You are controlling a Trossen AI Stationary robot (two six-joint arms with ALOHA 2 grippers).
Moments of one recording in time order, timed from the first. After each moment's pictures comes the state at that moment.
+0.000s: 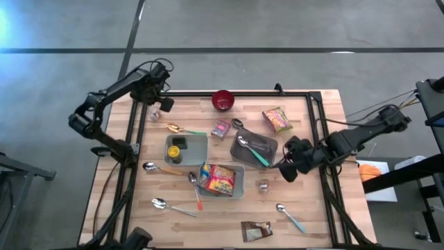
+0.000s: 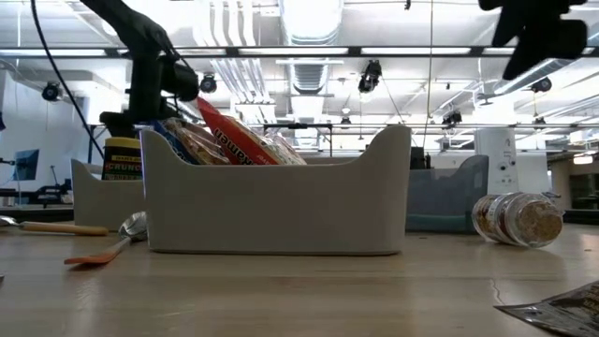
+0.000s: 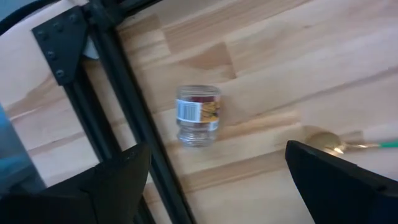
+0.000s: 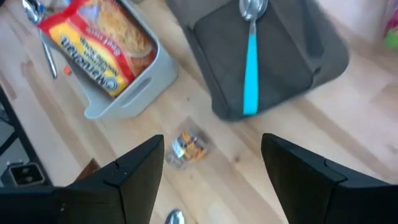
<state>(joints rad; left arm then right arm) 1.00 1.51 1.16 -1.15 -0.18 -0.22 0.45 1.07 0.99 -0.99 0.33 1.22</state>
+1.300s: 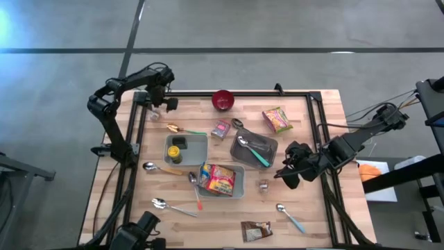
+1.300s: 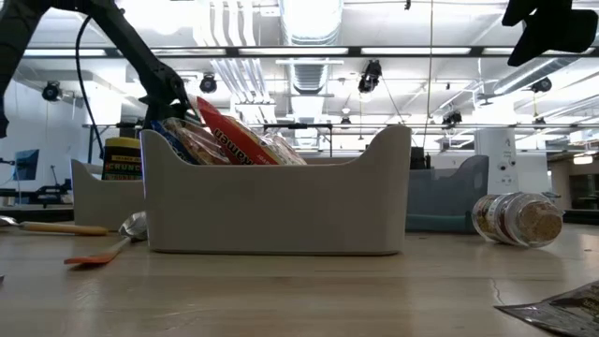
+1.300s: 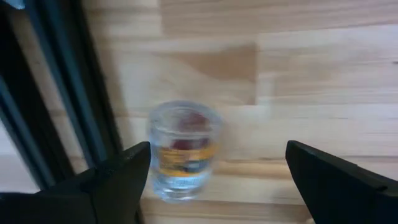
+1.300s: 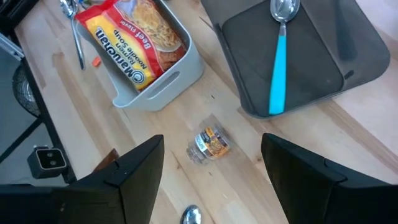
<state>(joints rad) 1.08 1.81 1.18 -1.07 -0.09 -0.43 0.54 1.07 0.99 -0.93 0.37 1.22</state>
